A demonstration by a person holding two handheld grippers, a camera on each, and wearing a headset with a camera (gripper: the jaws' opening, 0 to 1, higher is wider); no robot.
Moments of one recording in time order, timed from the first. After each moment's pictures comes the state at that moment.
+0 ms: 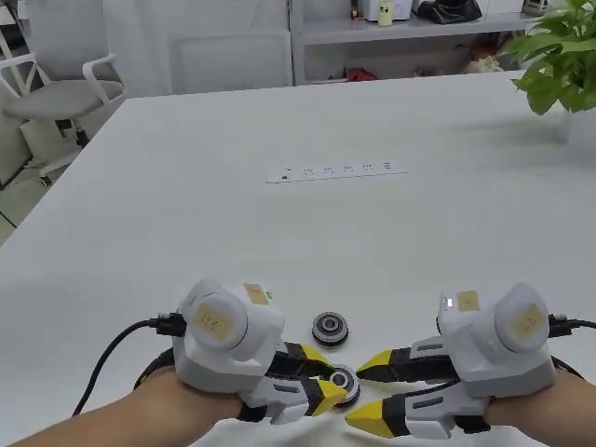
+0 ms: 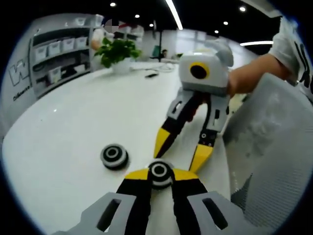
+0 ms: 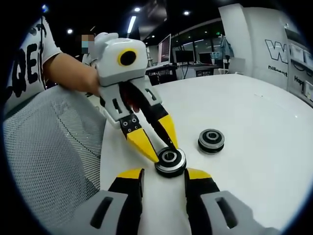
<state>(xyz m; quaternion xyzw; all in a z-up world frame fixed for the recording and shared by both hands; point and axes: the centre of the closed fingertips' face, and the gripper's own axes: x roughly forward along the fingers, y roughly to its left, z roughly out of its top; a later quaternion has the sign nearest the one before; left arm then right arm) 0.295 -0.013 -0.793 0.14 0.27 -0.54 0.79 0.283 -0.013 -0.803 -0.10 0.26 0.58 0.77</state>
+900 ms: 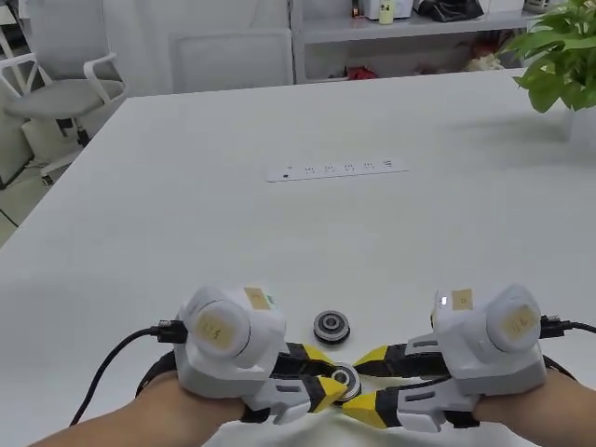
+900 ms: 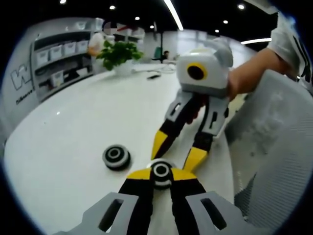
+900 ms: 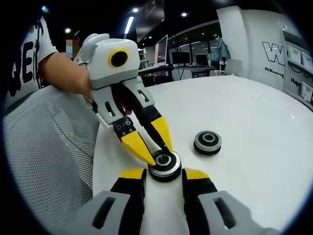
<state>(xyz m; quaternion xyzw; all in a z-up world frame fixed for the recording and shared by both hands) 0.295 -0.013 -0.793 0.15 0.26 -0.53 0.80 0.292 -0.007 -0.809 -0.10 0.25 0.57 0.78</state>
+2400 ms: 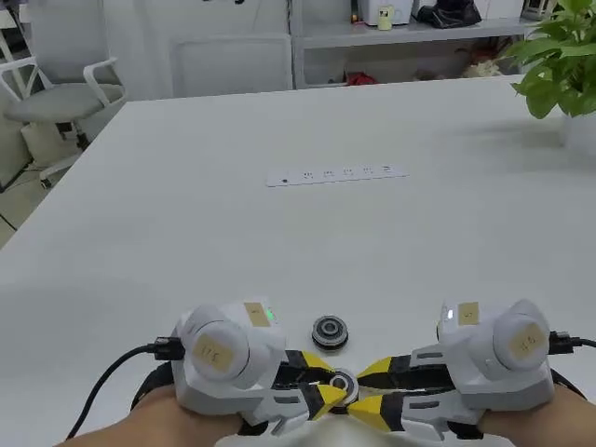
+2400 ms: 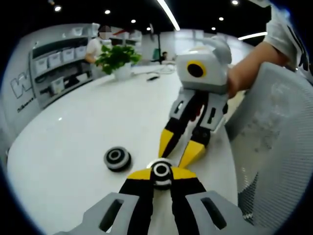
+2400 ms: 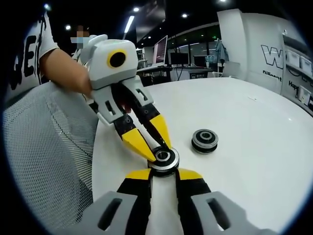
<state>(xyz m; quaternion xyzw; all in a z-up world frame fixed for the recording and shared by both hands) 0.295 -0.012 -0.793 0.17 0.23 -0.53 0.80 0.290 -0.016 -0.807 -0.11 0.24 0.56 0.79</state>
